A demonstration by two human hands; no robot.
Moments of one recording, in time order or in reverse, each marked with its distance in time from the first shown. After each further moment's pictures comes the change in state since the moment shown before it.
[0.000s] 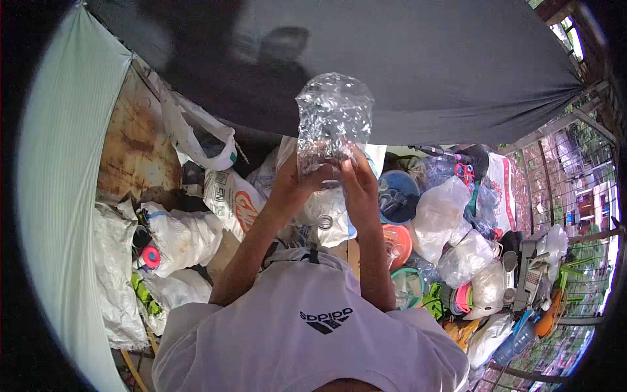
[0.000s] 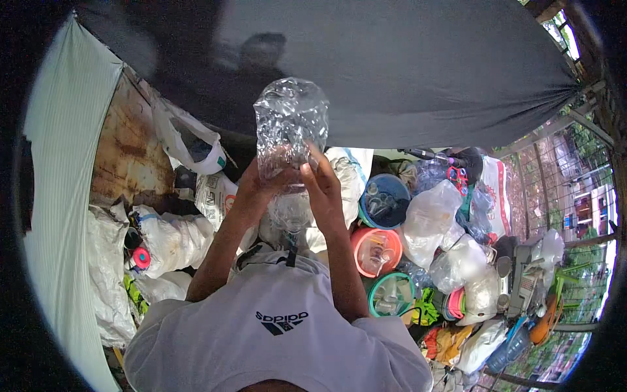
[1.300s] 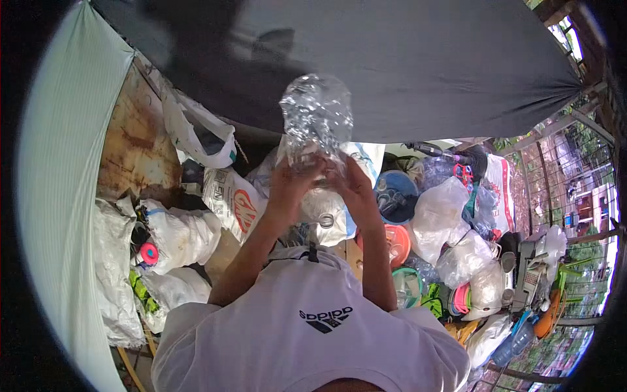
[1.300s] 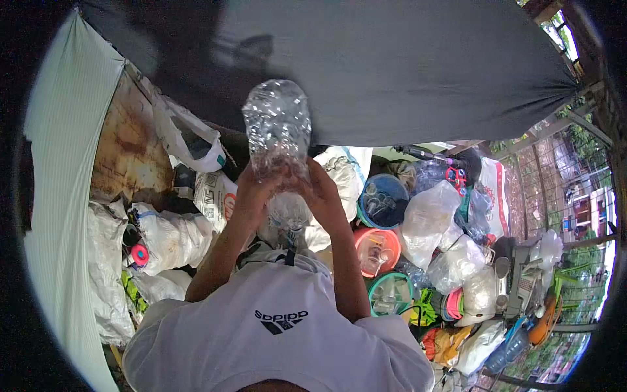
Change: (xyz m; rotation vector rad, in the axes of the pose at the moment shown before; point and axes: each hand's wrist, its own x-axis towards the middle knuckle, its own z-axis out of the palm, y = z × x) left_hand -0.010 -0.011 0.006 -0.171 0.250 -0.079; right_hand -0.012 0.029 -0.024 -0.113 -0.103 0.084
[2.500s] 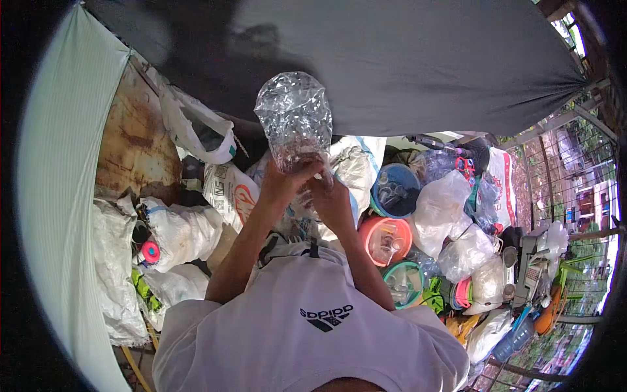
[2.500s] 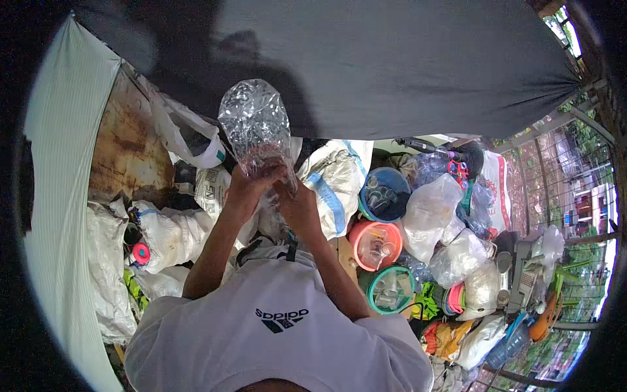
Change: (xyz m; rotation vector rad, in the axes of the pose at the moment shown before) left_hand 0.011 0.003 -0.022 0.292 -0.058 0.019; right_hand -0.011 0.026 0.038 -0.342 0.109 0.194
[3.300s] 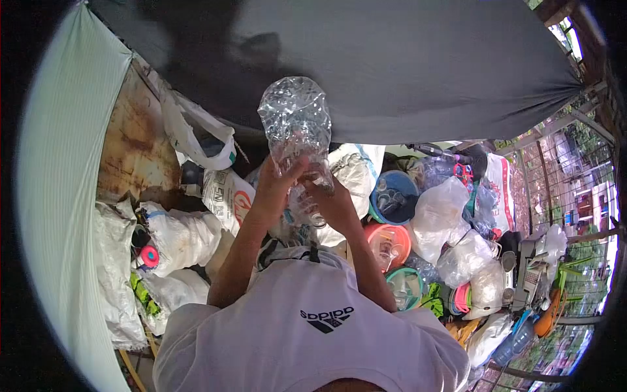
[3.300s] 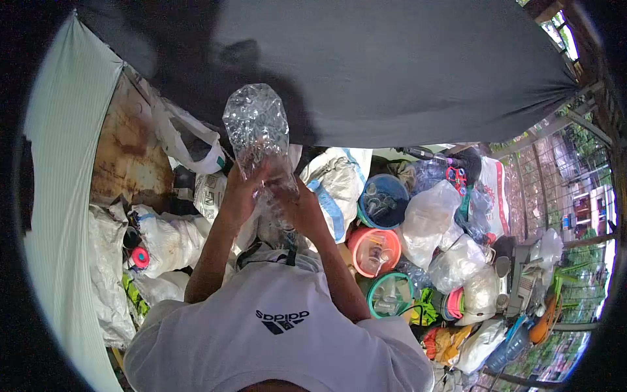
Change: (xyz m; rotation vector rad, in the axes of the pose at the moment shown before) left_hand 0.000 0.007 -0.008 -0.253 -0.010 0.085; right_hand 0.005 -0.009 -0.008 0.050 -0.130 0.016
